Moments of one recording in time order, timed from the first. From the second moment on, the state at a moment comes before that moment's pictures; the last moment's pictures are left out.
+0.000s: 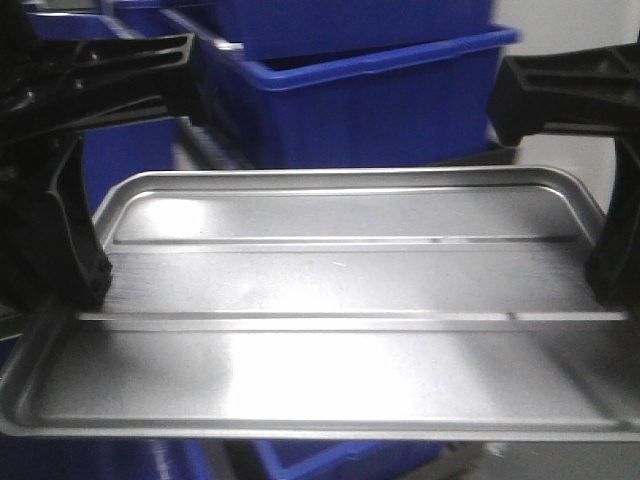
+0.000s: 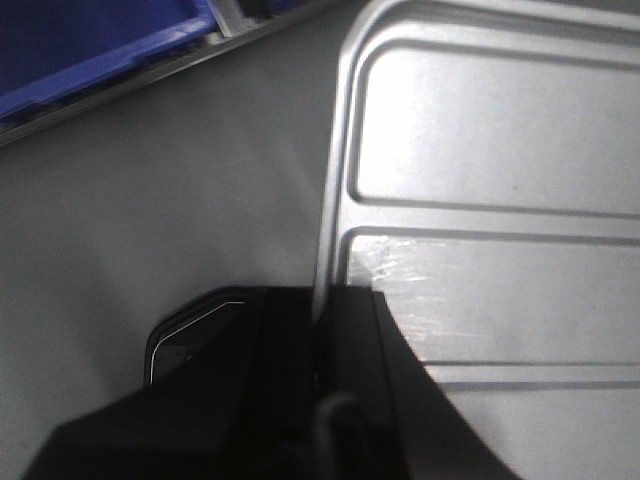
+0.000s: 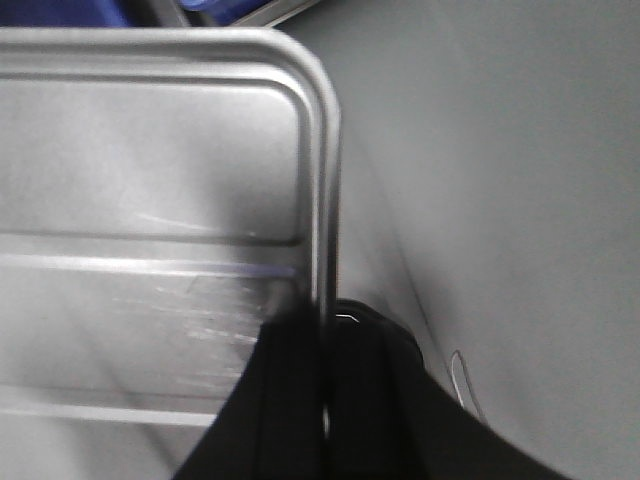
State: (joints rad) left arm -1.10 1.25 -0.88 0.33 0.90 -1.24; right arm 0.89 1.15 -0.80 -0.31 0.94 1.08
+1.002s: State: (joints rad) left arm -1.10 1.25 -0.88 0.33 0.90 -1.24; right arm 0.89 1.15 -0.80 -0.31 0.94 1.08
